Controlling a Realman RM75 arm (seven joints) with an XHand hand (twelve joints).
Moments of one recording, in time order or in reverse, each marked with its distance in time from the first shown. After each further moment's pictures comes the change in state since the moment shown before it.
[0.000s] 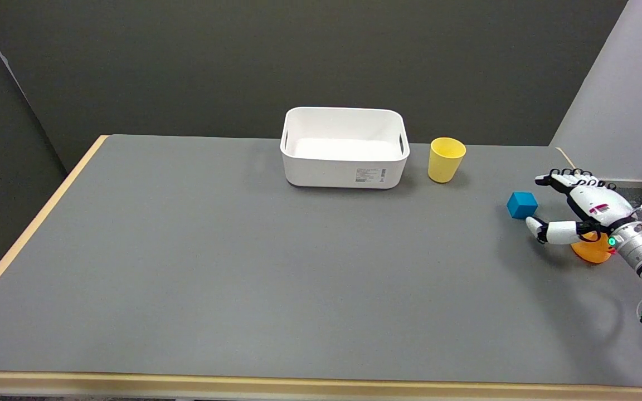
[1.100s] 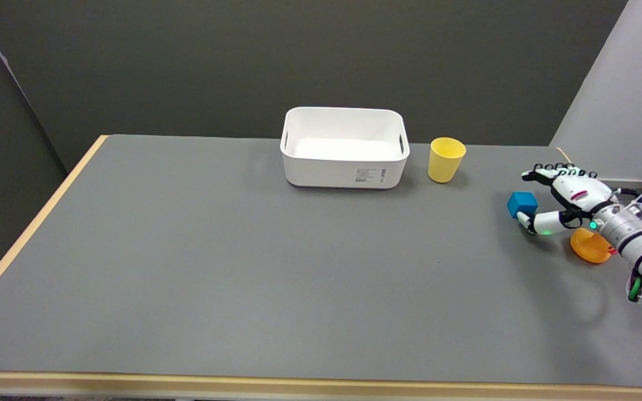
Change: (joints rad) arm 0.194 0.013 -0.083 -0.084 -0.167 -0.100 0.044
